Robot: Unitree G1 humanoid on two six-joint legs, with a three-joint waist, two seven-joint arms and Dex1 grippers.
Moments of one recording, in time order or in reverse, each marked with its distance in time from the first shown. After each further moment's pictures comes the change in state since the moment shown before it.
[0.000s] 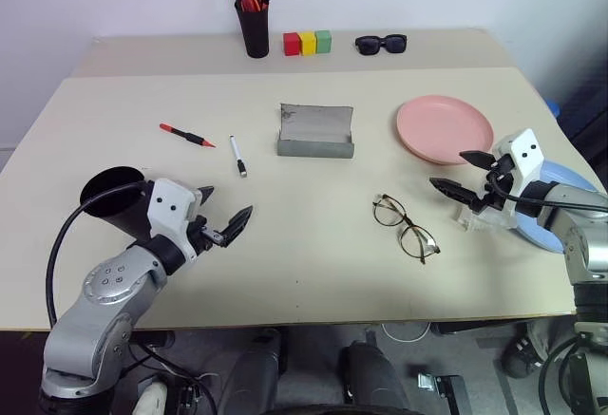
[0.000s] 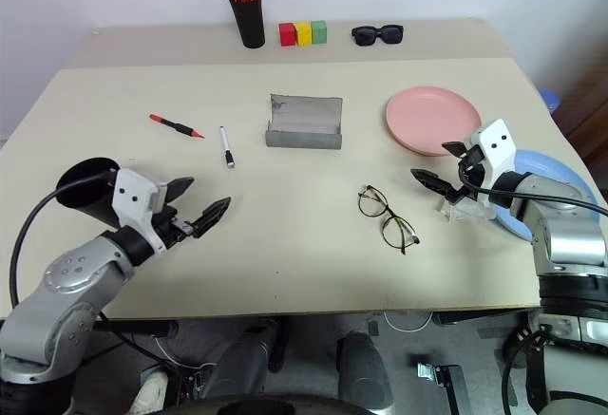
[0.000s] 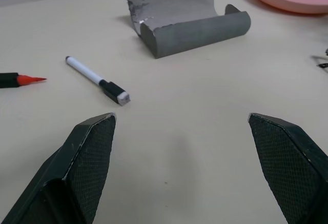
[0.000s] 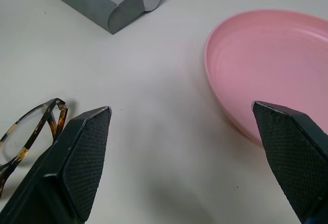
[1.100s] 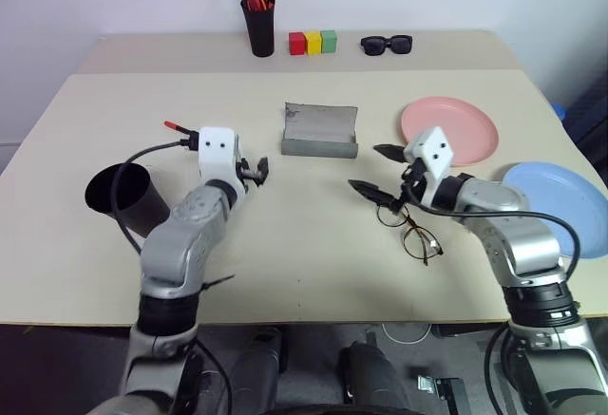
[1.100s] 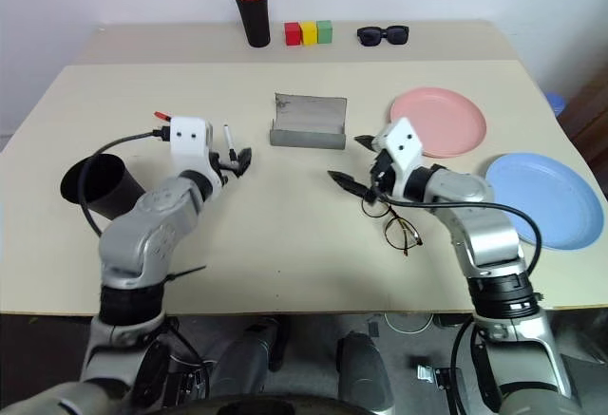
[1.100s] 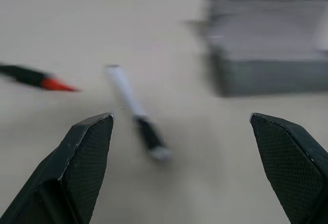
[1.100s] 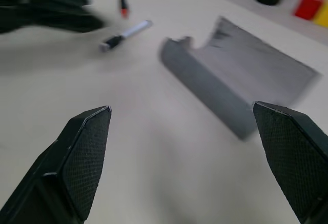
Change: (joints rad) left arm -0.568 -0.360 -0.094 0.391 0.236 0.296 0.524; right arm -0.048 0.248 0.256 -0.354 -0.005 0.102 -0.134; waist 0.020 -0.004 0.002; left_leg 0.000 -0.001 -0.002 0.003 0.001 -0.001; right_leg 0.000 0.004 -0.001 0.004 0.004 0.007
